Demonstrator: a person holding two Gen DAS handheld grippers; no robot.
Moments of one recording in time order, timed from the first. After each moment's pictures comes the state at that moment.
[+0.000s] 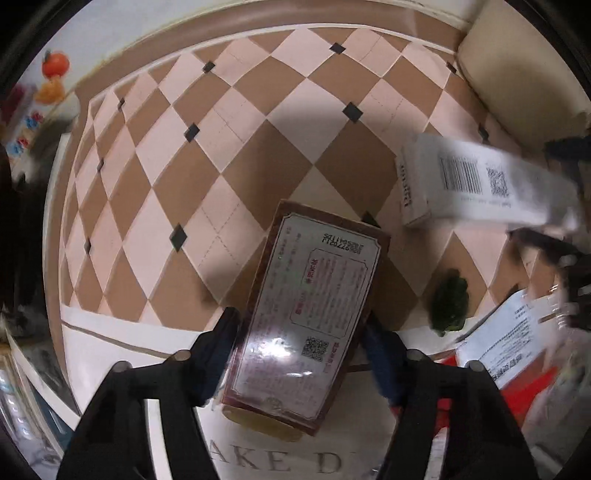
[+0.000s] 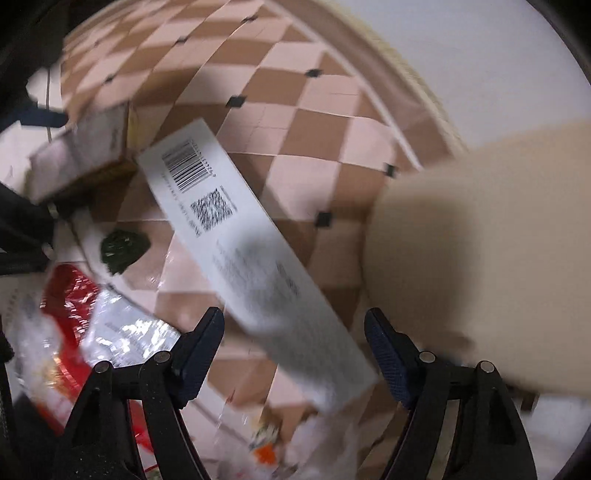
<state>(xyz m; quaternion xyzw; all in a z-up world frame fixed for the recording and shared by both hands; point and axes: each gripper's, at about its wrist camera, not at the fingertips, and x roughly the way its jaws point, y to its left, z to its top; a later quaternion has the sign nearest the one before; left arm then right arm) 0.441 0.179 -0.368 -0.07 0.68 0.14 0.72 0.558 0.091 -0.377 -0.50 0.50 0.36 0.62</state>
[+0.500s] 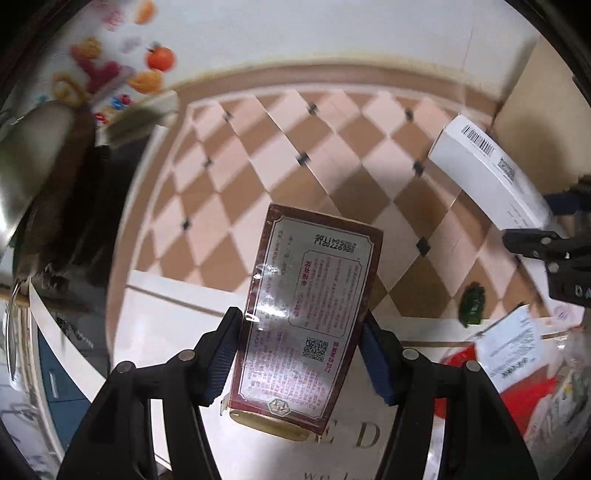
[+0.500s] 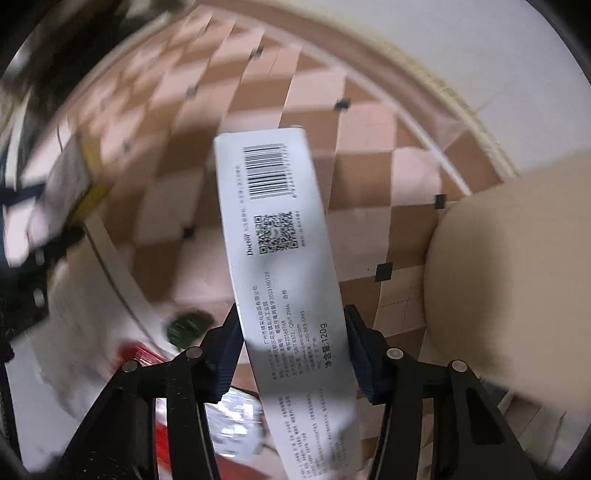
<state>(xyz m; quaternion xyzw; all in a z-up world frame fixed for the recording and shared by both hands) 0.365 0.193 -0.302 -0.08 0.59 0.25 0.76 0.568 0.126 -0.392 -0.35 0.55 0.39 0.65</state>
